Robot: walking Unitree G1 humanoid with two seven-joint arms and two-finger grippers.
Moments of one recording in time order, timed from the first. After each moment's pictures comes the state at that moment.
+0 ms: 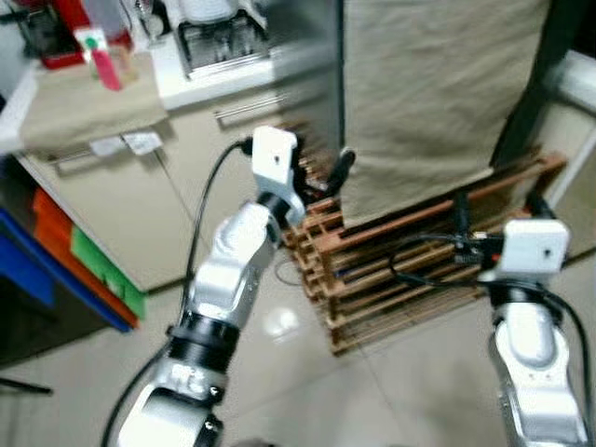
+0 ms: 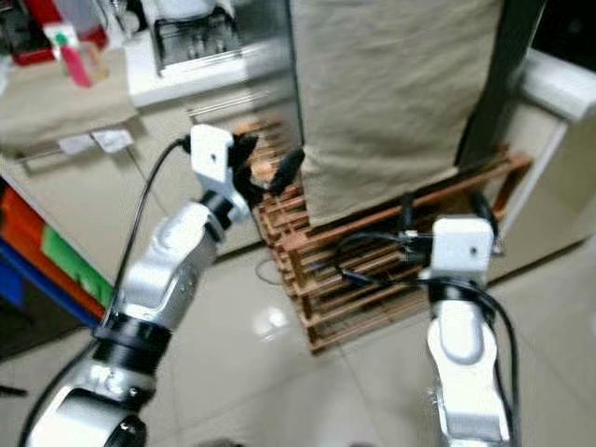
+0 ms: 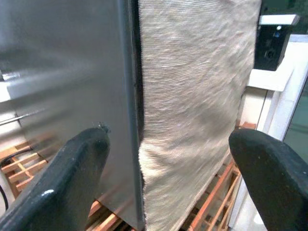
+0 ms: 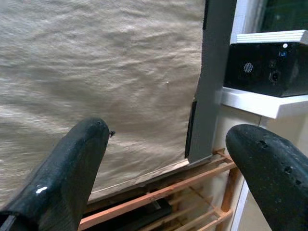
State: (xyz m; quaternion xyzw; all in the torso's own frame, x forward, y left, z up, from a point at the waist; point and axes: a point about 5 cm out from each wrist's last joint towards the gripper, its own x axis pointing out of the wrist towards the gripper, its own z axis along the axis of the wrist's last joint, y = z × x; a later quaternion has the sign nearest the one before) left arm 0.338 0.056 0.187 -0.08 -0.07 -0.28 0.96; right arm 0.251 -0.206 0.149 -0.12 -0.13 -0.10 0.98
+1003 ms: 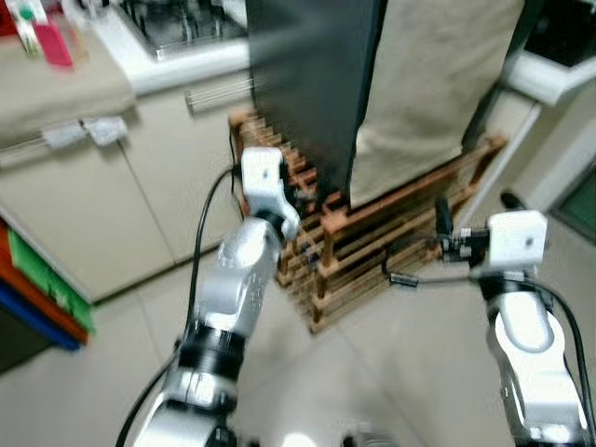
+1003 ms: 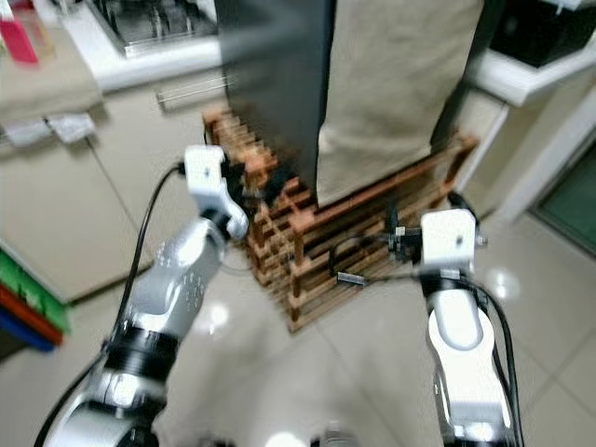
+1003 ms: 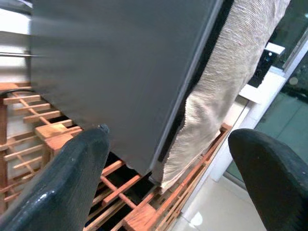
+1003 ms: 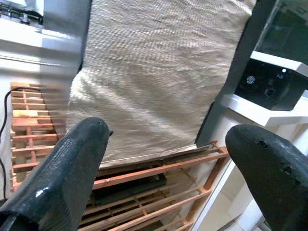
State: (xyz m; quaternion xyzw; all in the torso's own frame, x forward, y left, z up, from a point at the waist) left arm 0.340 0.061 0.164 -0.15 -0.03 -0.20 0.97; right arm 0.267 -0.205 0.152 -0.13 -0.09 -0.02 0.99
